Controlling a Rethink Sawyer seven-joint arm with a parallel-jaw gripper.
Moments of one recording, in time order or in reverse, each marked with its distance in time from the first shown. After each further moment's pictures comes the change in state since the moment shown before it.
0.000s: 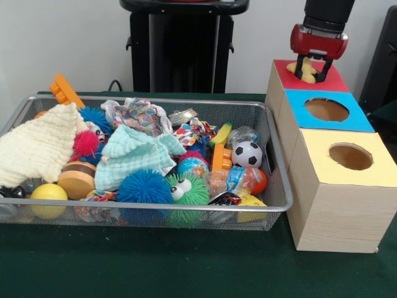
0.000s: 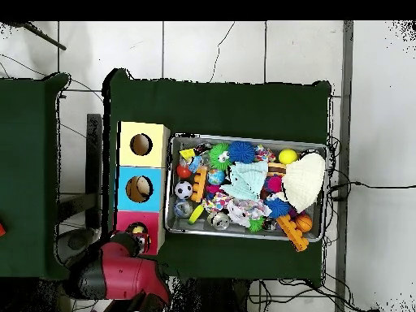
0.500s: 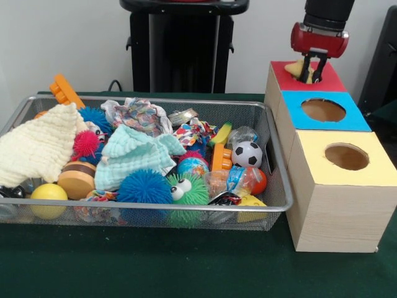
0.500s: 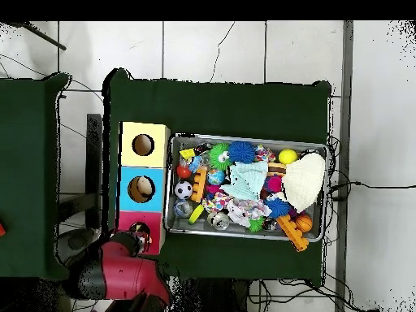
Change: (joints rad) arm -0.006 -0.016 0.000 0.001 0.000 0.006 0.000
